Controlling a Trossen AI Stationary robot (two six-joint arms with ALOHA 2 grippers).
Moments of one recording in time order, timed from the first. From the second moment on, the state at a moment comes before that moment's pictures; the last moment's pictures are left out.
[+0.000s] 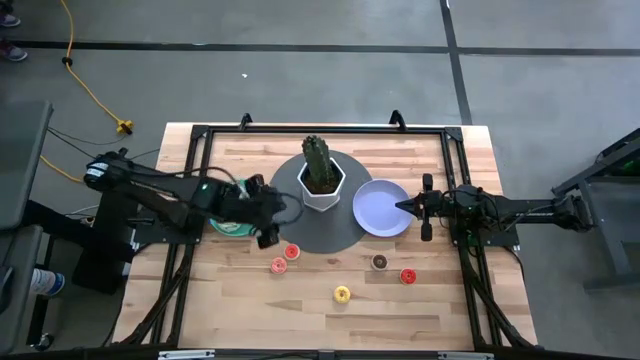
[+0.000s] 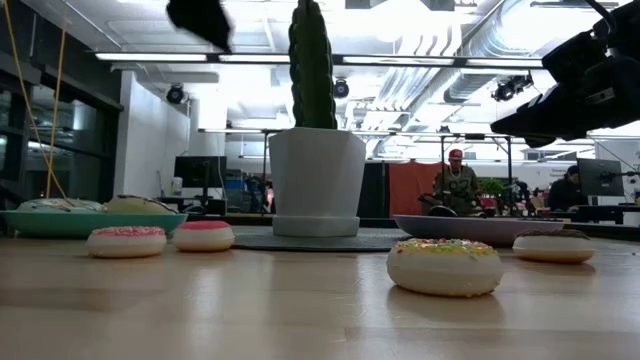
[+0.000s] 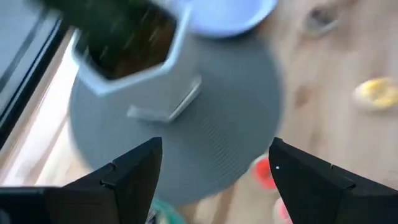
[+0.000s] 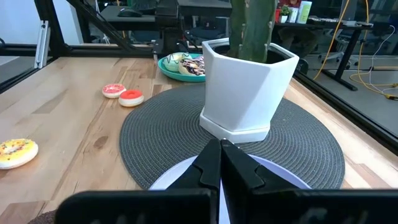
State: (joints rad) left arm -0.28 1.29 1.22 -0.85 -0.43 -0.39; right arm -0.07 0.22 0.01 0.05 0.06 -0.03
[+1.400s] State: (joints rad) left arm -0.48 1.65 1.26 -0.79 -0.20 -0.93; right arm -0.07 0.22 0.01 0.05 0.06 -0.03
